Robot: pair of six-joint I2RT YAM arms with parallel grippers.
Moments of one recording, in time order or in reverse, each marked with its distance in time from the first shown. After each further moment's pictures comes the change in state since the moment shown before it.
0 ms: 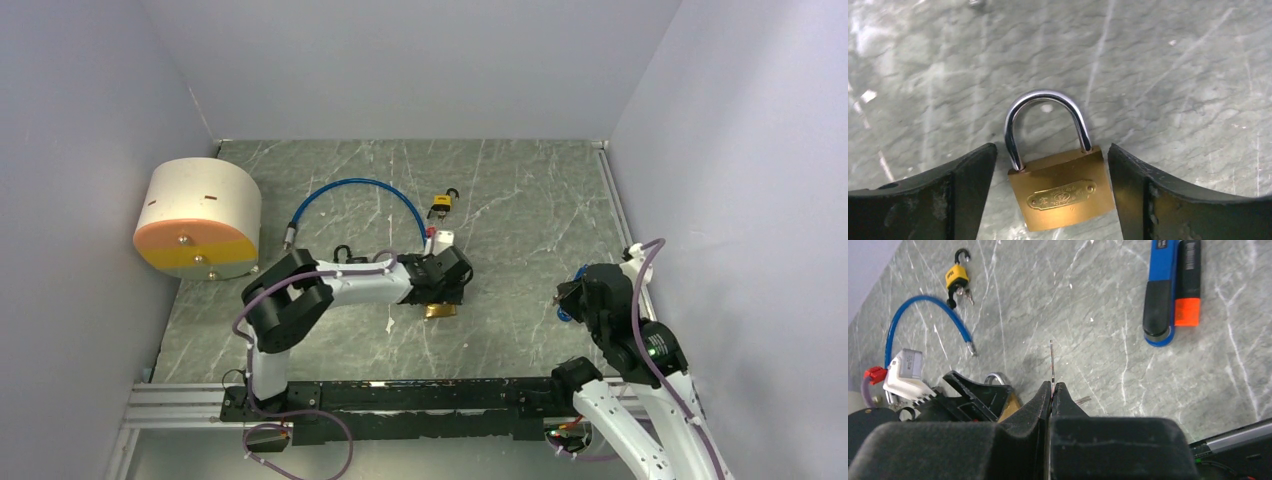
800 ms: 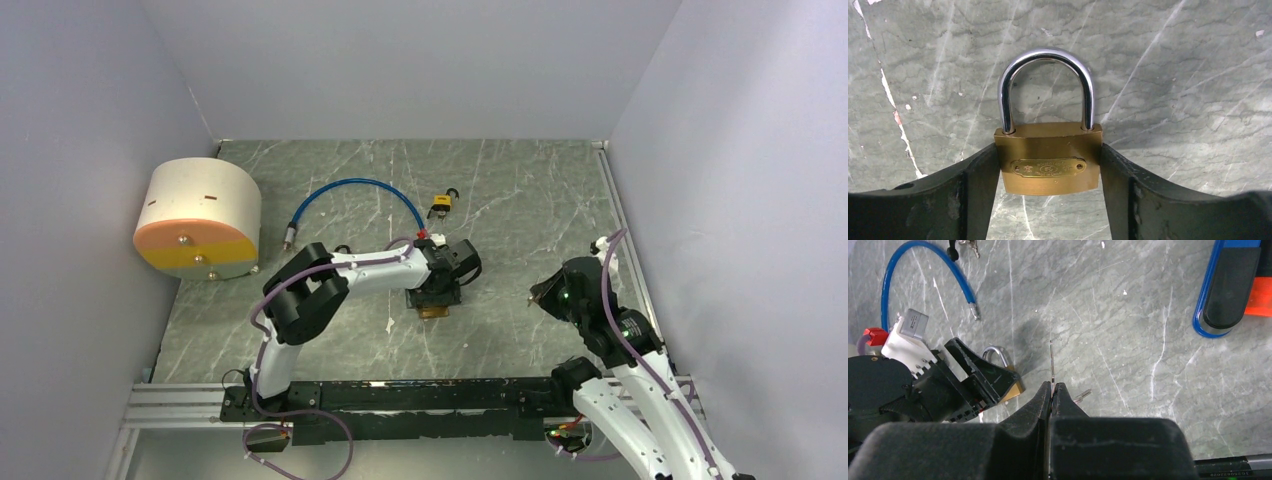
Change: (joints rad) left arm 0.022 0.105 0.226 -0.453 0.094 -0.293; right arm 0.000 0.073 -0.142 0.180 -0.204 -0.036
